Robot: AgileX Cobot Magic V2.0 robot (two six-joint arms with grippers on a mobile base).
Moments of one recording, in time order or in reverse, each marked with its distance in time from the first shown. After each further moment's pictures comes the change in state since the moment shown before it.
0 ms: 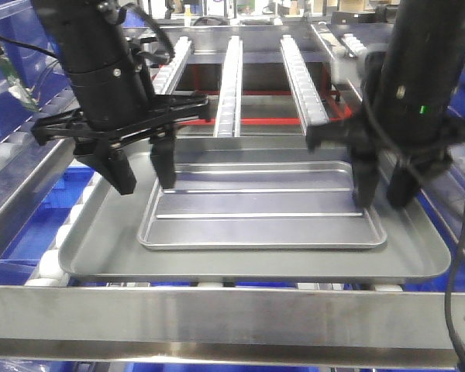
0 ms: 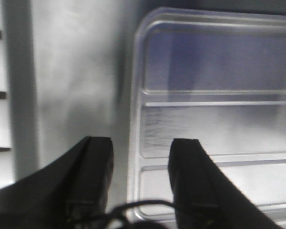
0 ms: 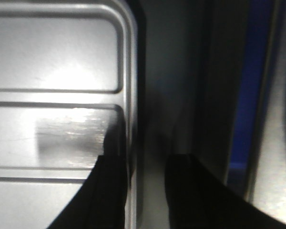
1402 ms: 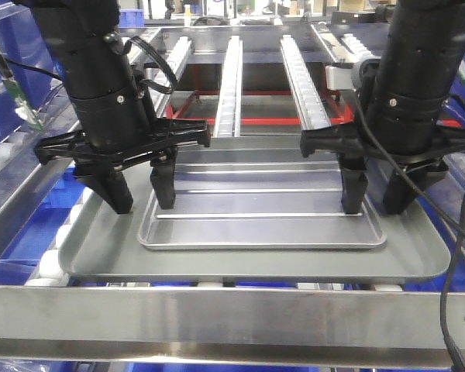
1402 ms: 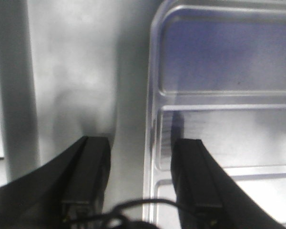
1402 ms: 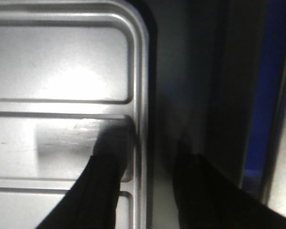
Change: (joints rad) left arm 0.000 0.045 0.017 0.030 -0.030 0.000; right arm 0.000 0.013 0.000 0.009 -0.036 -0.002
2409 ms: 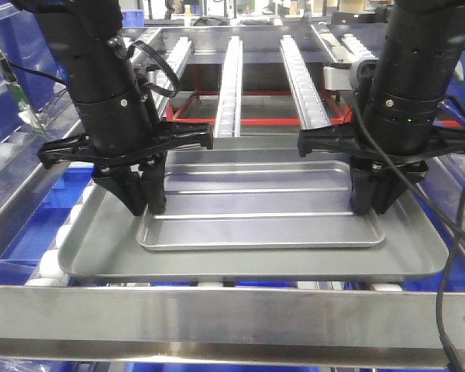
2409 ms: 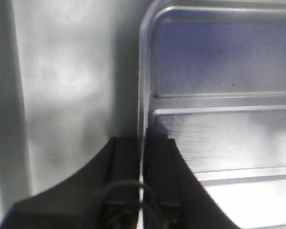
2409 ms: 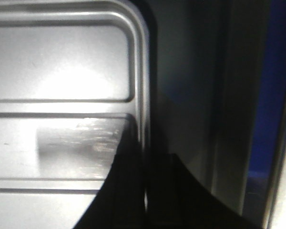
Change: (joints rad) left arm -0.001 0.012 0.000 -0.011 -0.006 0.000; right arm 0.002 0.007 -0.009 0.006 -0.004 0.000
